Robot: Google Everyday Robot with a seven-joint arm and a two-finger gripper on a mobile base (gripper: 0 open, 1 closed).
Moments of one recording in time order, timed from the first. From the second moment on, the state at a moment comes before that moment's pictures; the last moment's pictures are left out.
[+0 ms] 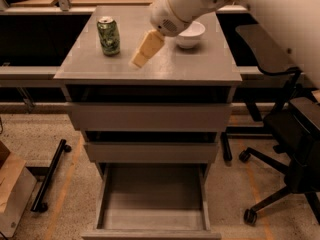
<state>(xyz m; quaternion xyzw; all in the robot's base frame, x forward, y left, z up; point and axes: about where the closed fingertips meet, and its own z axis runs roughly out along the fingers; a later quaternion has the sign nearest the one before) 0.656 0.040 0.969 -0.61 0.68 0.10 0.40</state>
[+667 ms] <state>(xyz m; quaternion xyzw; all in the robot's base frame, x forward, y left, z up) 0.752 0.104 0.945 -0.57 0.68 0.12 0.45</state>
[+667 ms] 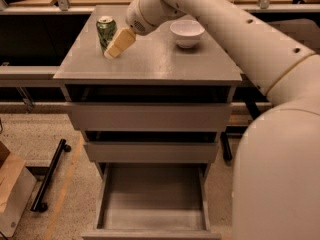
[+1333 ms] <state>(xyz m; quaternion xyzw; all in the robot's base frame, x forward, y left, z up) 0.811 0.160 0.901 -0.54 0.69 0.17 0.46</state>
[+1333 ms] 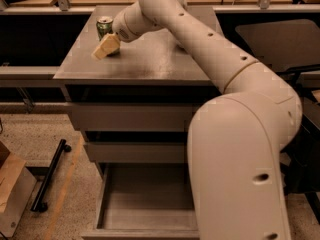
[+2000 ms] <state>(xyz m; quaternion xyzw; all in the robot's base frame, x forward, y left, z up) 0.849 0.203 0.875 -0.53 0.67 0.22 0.47</state>
